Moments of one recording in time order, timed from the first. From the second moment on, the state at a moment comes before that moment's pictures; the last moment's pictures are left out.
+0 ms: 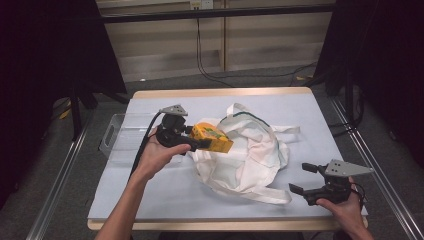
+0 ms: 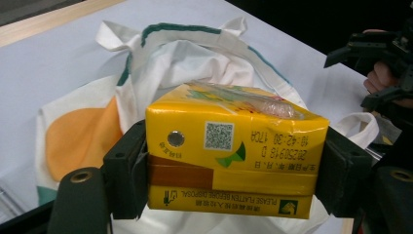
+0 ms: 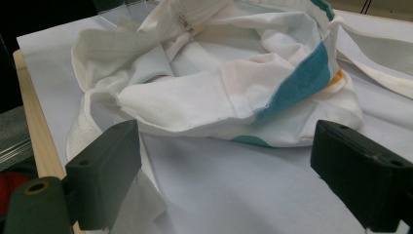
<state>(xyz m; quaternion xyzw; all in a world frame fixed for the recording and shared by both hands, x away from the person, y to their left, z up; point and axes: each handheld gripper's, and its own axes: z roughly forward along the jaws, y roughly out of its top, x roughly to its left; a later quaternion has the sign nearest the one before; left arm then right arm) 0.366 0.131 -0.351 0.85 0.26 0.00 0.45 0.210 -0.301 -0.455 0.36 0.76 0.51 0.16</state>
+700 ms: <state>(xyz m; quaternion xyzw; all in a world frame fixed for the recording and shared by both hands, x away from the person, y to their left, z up) 0.397 0.160 -0.331 0.83 0.33 0.00 0.45 0.210 -0.301 -0.455 0.36 0.76 0.51 0.16</state>
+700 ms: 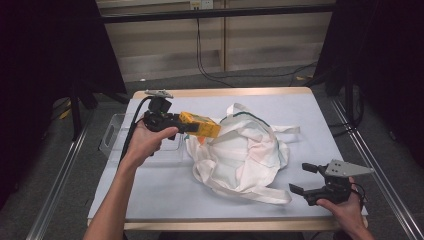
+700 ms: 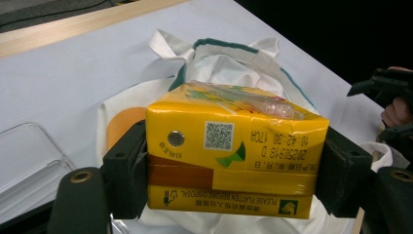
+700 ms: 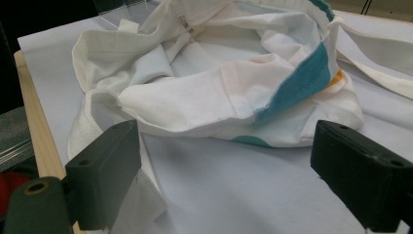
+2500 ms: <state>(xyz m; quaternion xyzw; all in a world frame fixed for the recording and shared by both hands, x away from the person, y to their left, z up) 0.448 0.213 -0.301 0.81 0.49 0.08 0.31 0.210 -0.302 -0.456 0.37 0.76 0.51 0.17</state>
